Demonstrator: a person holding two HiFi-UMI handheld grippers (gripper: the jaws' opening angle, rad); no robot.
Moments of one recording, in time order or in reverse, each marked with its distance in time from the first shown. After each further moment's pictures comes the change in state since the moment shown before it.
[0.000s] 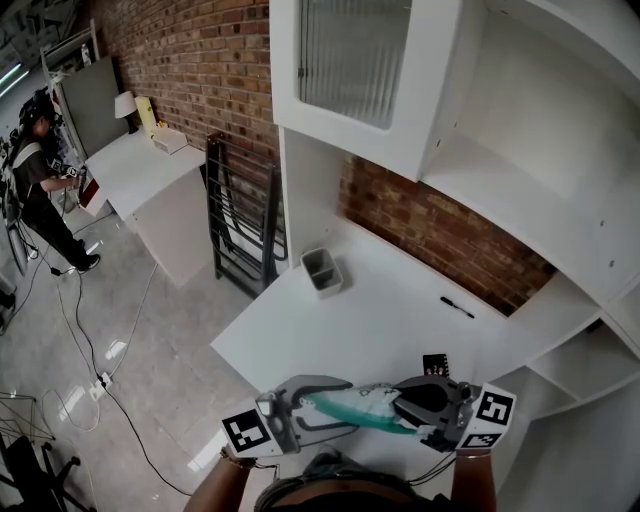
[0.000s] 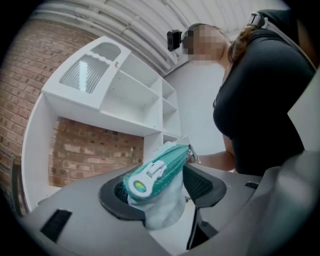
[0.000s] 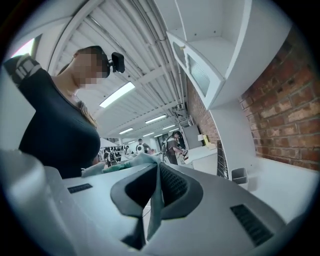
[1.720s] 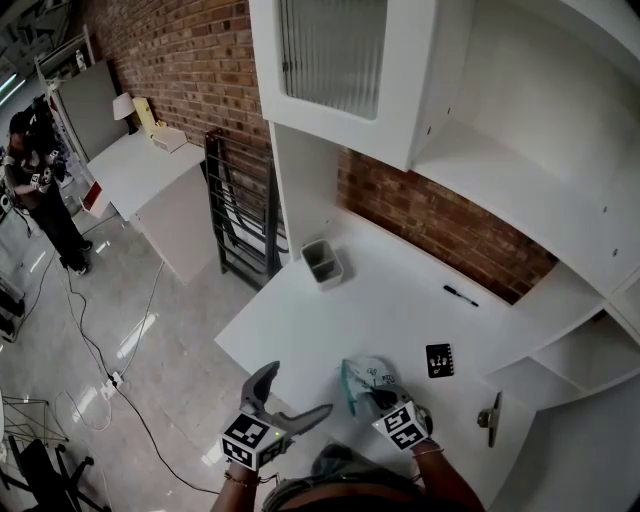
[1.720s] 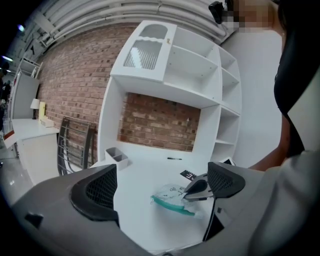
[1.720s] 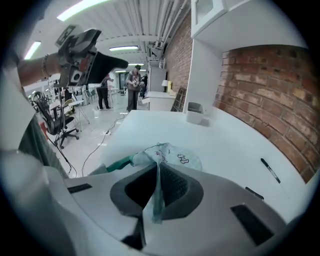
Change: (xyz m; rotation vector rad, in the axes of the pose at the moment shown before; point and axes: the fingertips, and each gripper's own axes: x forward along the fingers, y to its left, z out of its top) left arm -0.075 0.057 -0.099 -0.245 0.363 0.649; right arm -0.013 -0.095 -0.272 -0.139 0.730 -0.548
